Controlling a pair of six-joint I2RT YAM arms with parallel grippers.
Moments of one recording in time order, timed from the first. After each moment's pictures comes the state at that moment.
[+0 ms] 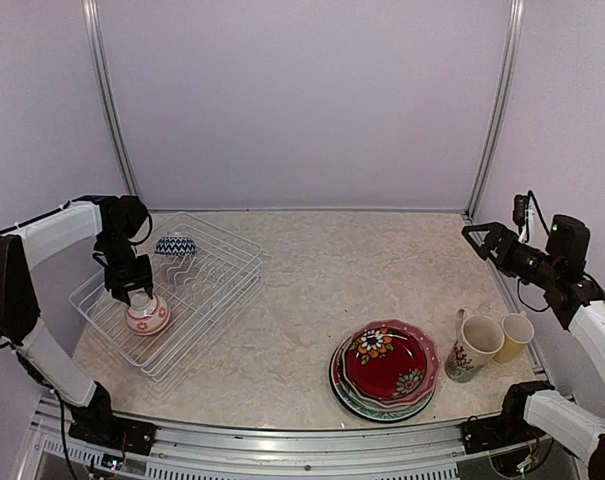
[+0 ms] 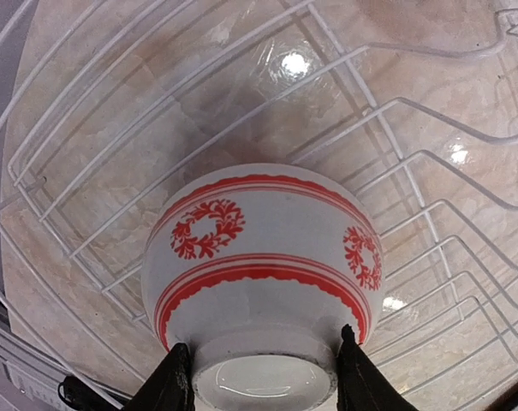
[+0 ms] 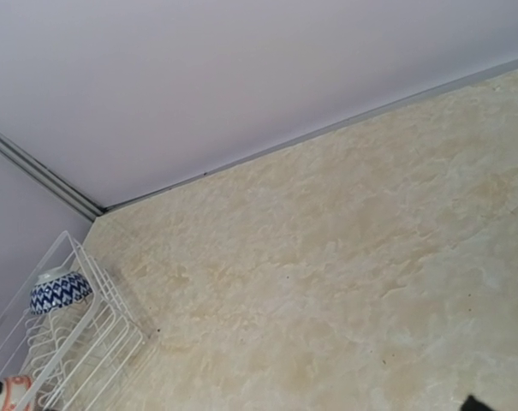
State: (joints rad) left arm -0.13 1.57 1.22 -1.13 -0.06 -0.55; right arm -0.05 0.76 0.64 -0.13 -0.56 0.51
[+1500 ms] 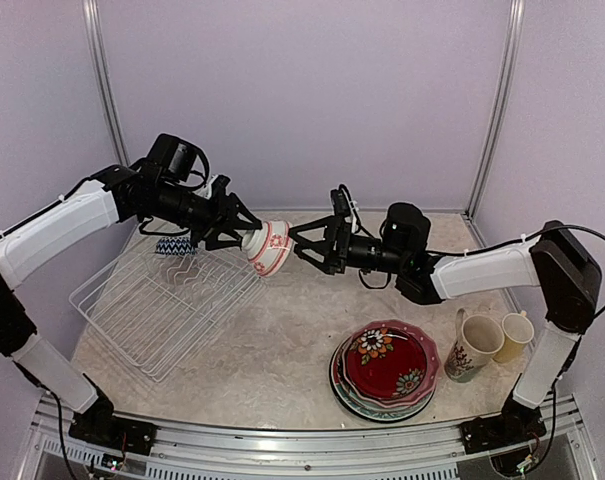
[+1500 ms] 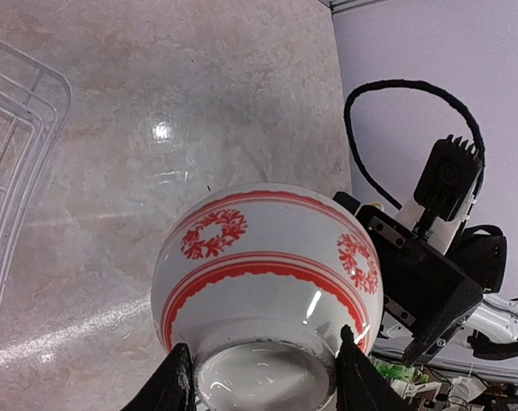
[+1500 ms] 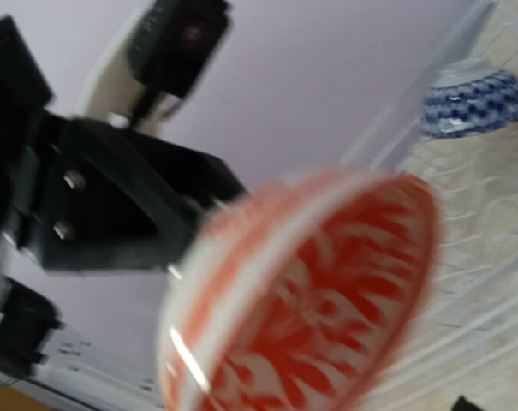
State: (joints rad) left arm -0.55 1.52 1.48 -0.71 0.49 -0.80; right arm 0.78 1.74 1.00 0.82 -0.60 1.04
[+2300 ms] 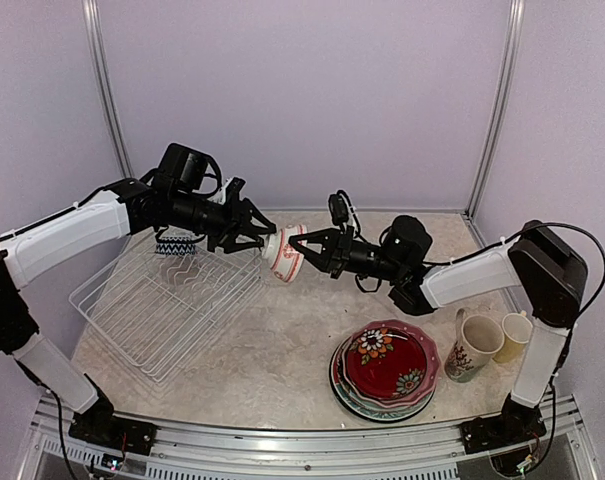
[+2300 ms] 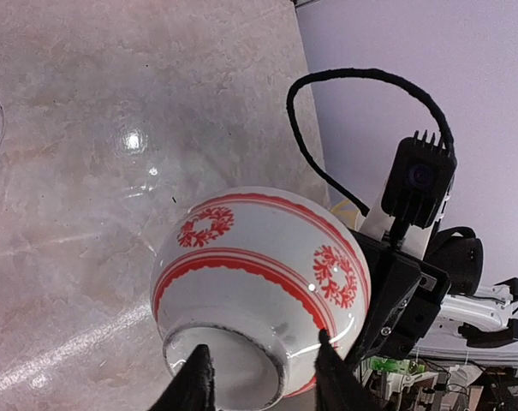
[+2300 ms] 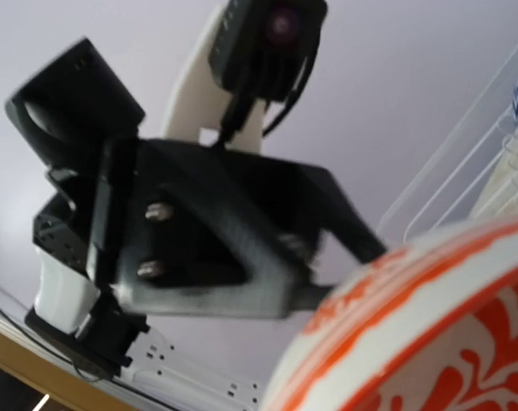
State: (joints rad) left arm -0.61 1.55 1.39 -0.49 0.52 -0.83; right arm 0.79 1.83 0.96 1.16 -0.63 1.28
